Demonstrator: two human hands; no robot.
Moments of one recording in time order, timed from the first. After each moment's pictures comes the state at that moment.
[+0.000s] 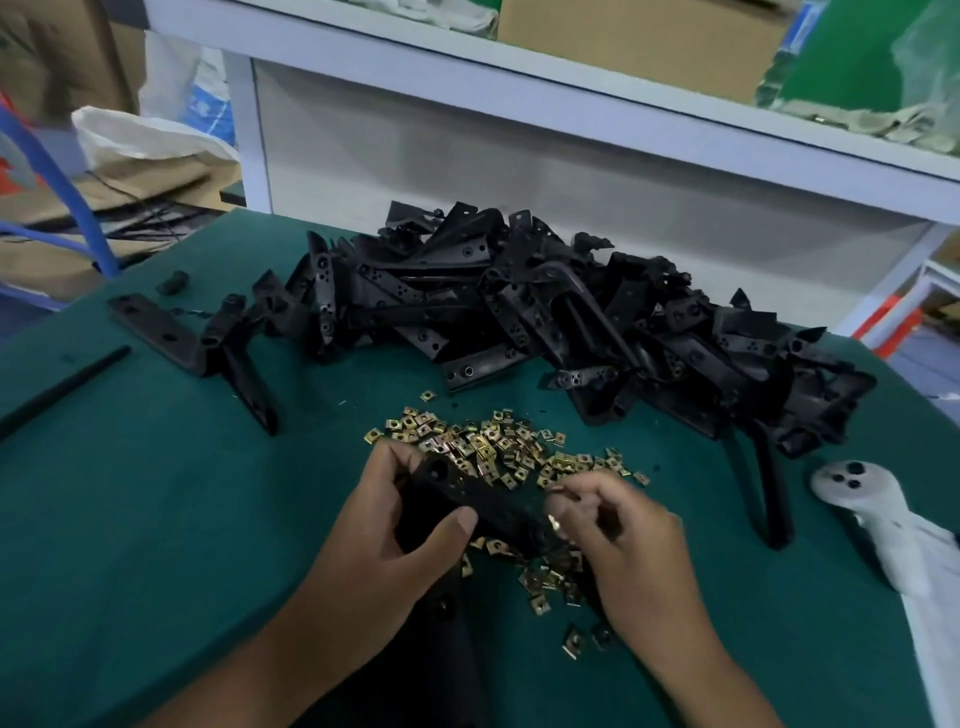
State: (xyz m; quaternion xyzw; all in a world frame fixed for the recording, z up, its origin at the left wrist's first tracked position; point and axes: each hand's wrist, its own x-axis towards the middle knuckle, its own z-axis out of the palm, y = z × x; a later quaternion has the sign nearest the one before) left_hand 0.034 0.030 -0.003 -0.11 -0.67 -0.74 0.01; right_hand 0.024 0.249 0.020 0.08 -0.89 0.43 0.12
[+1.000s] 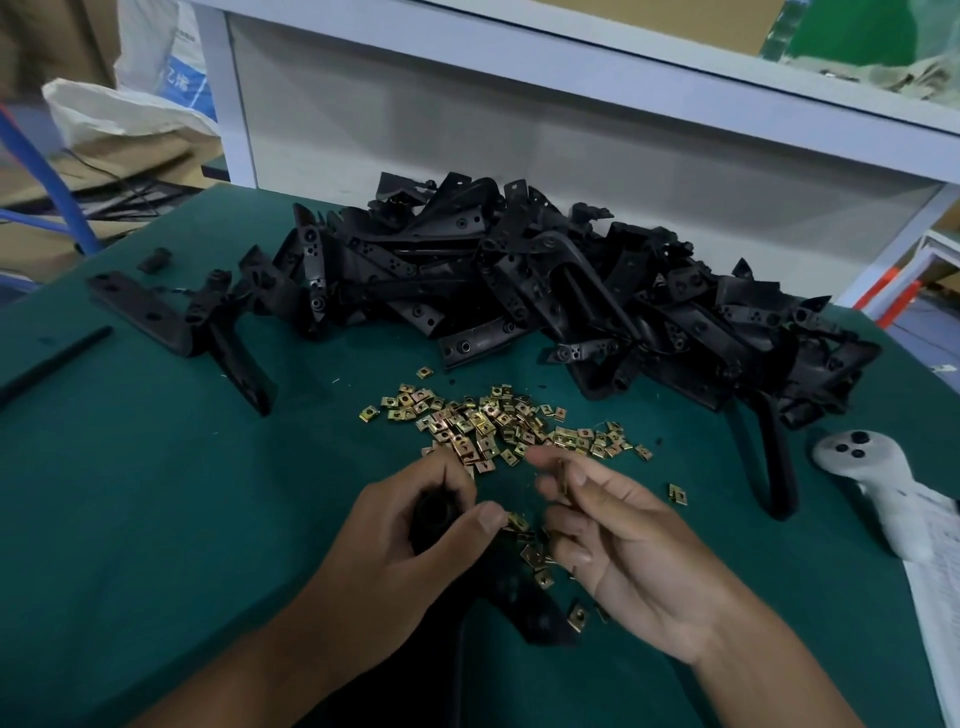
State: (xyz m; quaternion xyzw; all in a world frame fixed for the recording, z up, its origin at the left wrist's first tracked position) left_hand 0.041 0.038 0.006 -0.20 -0.70 -0.68 0.02; right_hand 0.023 0.251 0.021 -0.01 -0.51 0.83 -0.21
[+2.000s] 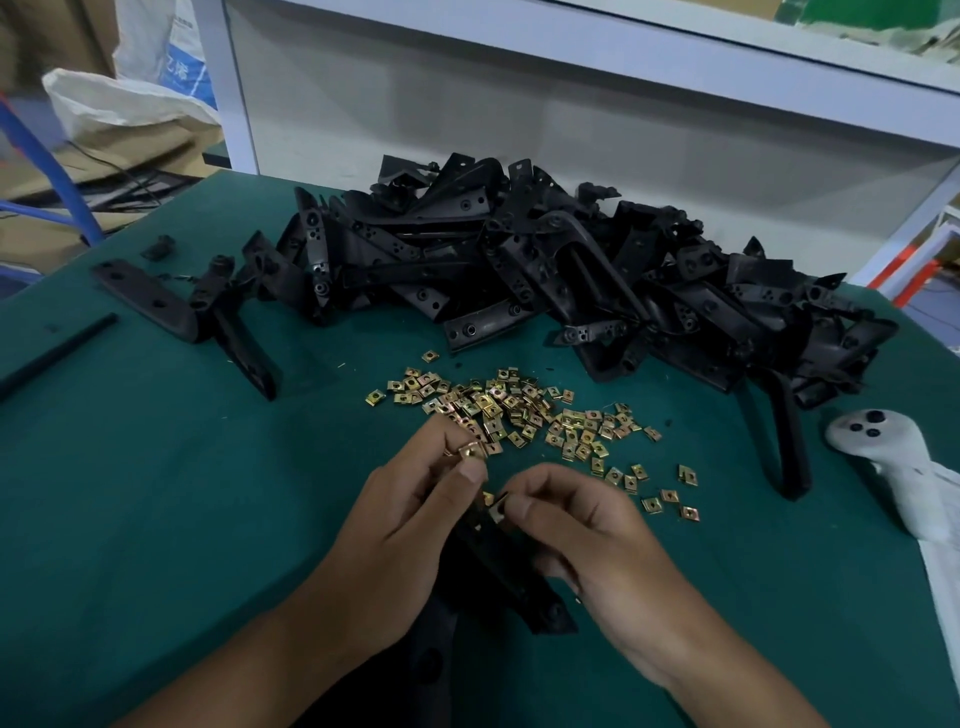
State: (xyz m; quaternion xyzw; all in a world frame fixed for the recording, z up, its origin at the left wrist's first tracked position) left_hand 0.041 0.040 -0.001 -0.17 -0.68 -0.72 0.02; right_hand 0.048 0.218 0.027 0.05 -0.70 0.69 -0.16
